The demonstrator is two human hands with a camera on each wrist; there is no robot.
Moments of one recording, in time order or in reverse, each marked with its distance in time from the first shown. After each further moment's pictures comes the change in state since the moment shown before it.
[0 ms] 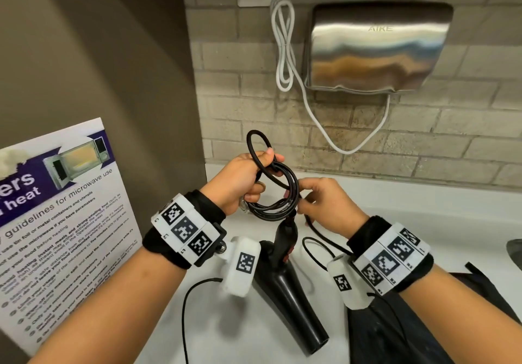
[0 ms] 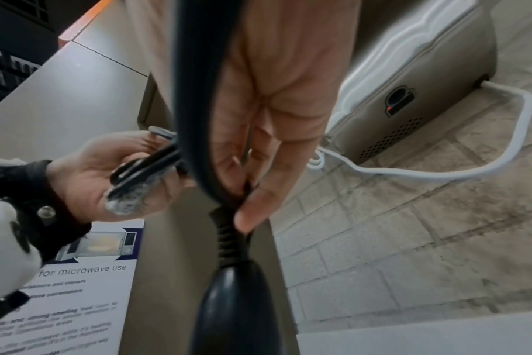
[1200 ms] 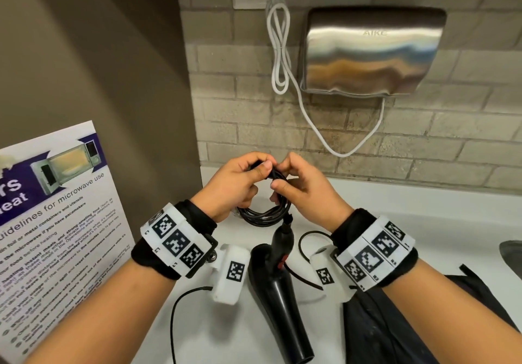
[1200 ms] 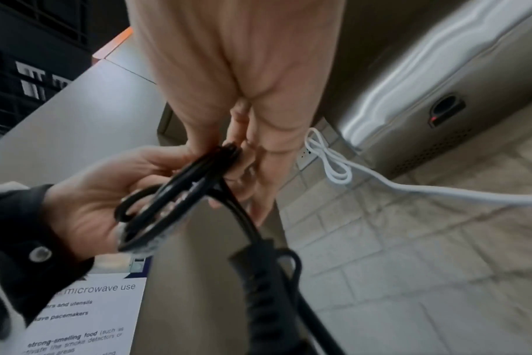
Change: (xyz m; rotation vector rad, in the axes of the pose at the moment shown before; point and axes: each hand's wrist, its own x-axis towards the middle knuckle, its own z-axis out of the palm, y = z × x) left_hand 0.002 -0.011 -0.008 0.082 -0.076 0.196; right_hand 0.011 -0.031 0.008 0.251 0.025 -0.158
